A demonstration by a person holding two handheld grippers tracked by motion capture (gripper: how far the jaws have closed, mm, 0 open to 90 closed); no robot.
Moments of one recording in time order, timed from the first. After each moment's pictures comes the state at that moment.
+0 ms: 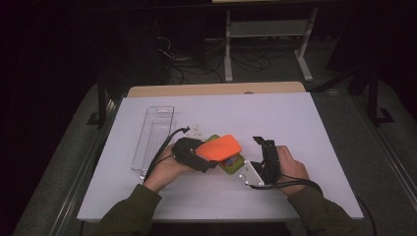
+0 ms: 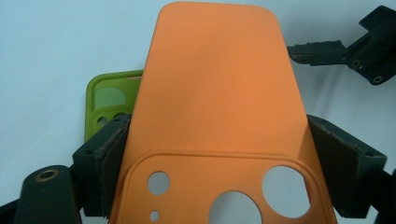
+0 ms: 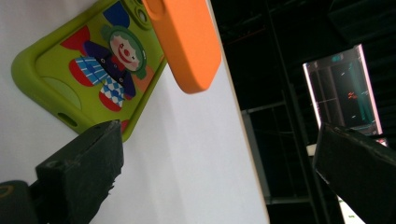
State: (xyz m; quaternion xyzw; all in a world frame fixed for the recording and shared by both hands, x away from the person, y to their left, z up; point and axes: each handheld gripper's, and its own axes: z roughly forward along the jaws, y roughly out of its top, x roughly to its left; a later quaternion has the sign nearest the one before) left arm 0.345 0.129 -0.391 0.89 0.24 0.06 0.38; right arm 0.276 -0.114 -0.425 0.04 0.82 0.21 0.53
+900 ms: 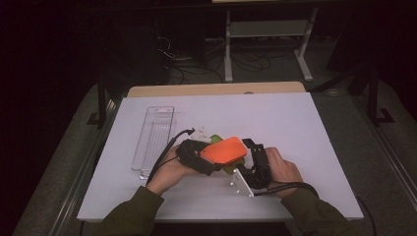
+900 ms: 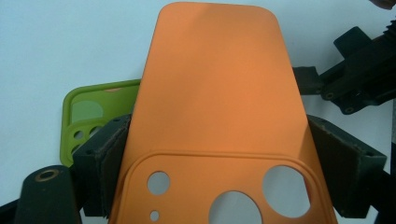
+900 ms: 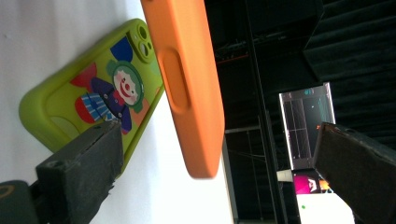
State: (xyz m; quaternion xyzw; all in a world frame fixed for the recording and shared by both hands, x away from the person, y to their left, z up) left arm 0.334 0.114 -0.386 0.89 0.24 0.05 0.39; right arm 0.265 -0.092 -0.427 -0.04 0.80 0.20 0.57
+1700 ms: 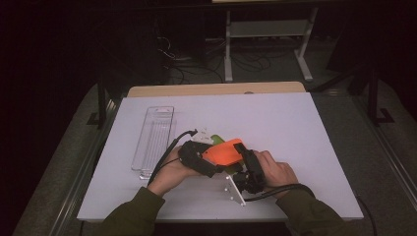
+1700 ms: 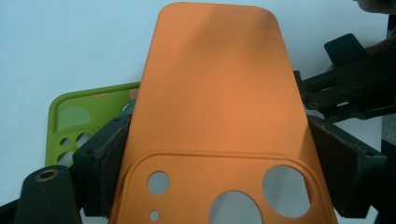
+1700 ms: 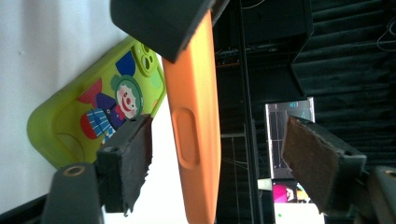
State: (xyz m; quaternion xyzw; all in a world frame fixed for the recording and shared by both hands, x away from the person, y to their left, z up) left arm 0.331 0.110 -0.385 0.89 0.22 0.04 0.39; right arm 0.255 -0.076 -0.430 -0.07 0.77 0.18 0.61
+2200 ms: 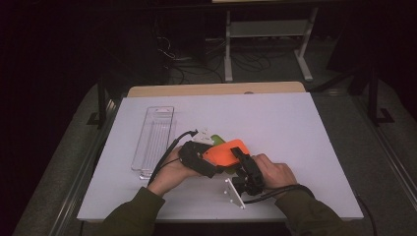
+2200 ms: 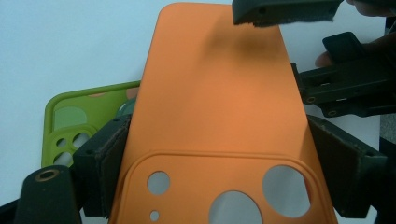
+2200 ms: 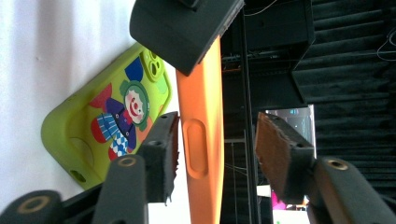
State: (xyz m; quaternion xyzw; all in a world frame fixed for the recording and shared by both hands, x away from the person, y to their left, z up) left arm 0.330 0.108 -0.386 0.89 0.22 0.04 0.39; right arm 0.252 -0.074 -0.433 -0.08 0.77 0.19 0.61
